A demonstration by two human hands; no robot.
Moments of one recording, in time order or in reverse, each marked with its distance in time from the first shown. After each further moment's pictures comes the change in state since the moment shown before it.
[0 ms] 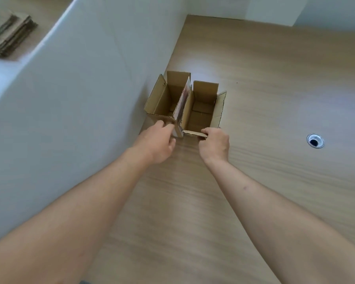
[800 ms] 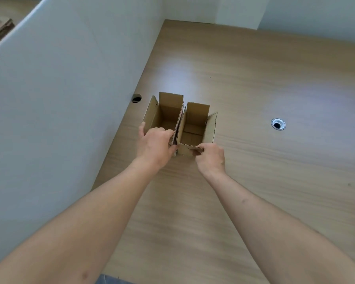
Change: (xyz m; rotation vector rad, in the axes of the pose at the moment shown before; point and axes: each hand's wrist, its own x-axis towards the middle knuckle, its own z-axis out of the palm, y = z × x) left_hand -0.057 0.077 0.051 0.049 0.270 0.018; right_hand -0.080 0.081 -0.041 -0.002 -0.056 0.050
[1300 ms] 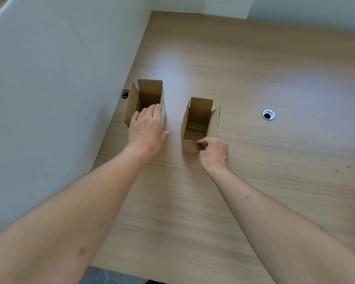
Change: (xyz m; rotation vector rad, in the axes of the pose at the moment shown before) left_hand 0.022 0.010 -0.006 0.062 0.058 0.012; right_hand 0.001 0.032 -0.021 0.052 0.051 0.040
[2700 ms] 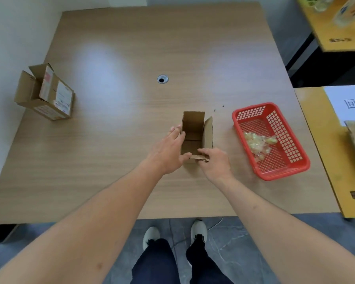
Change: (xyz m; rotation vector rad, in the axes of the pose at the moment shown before) left_hand -0.214 0.398 0.033 -0.188 -0.354 0.411; right_hand -0.173 0.329 -0.246 -0.046 -0.032 0.023
